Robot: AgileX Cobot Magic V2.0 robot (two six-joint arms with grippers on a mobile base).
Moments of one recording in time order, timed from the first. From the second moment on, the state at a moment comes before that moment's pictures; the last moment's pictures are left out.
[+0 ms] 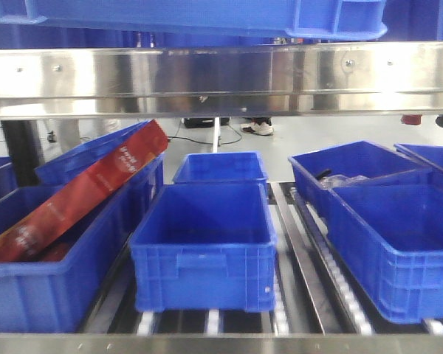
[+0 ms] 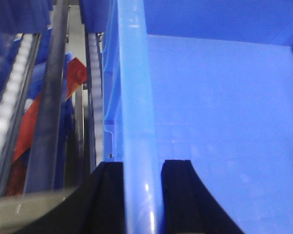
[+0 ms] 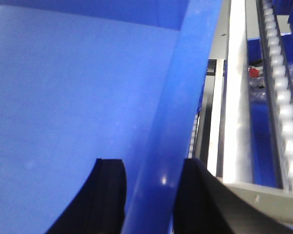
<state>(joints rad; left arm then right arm) -0.27 1.62 -2.00 0.06 0.94 -0.17 0.22 1.64 -1.94 0.04 0.93 0.15</state>
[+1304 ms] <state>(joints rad) -0.27 1.62 -2.00 0.06 0.94 -0.17 0.22 1.64 -1.94 0.04 0.93 0.15</state>
